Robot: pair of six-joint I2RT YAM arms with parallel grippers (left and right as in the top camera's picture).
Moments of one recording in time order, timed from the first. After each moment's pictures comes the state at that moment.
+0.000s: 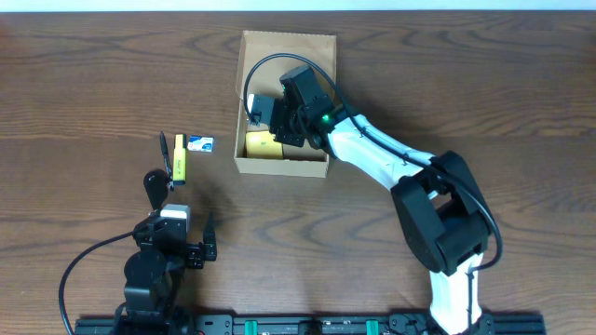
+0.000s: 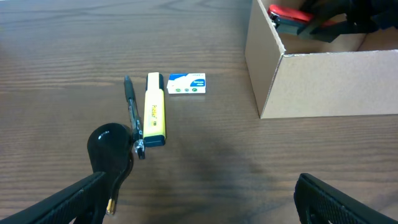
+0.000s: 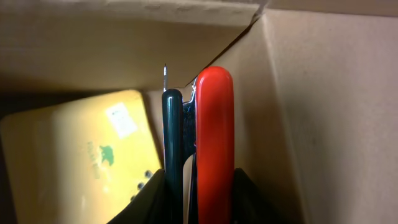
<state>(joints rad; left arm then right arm) -0.12 0.01 0.15 -0.59 -0.01 0.01 0.60 2.10 1.45 -0.20 -0.19 -0.76</state>
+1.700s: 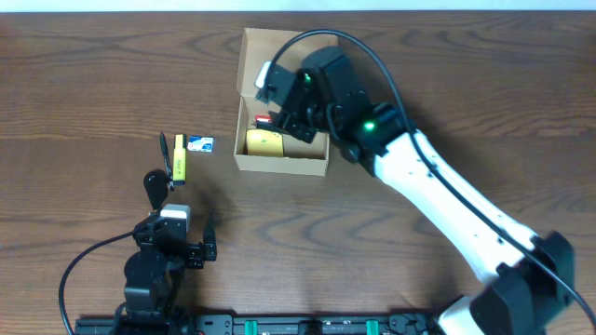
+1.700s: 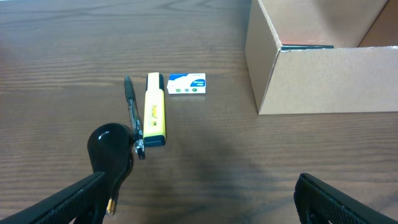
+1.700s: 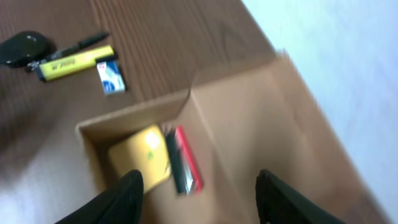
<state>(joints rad) -0.12 0.01 0.15 -0.59 -0.01 0.01 0.63 1.67 1.46 -0.49 -0.12 -0.44</state>
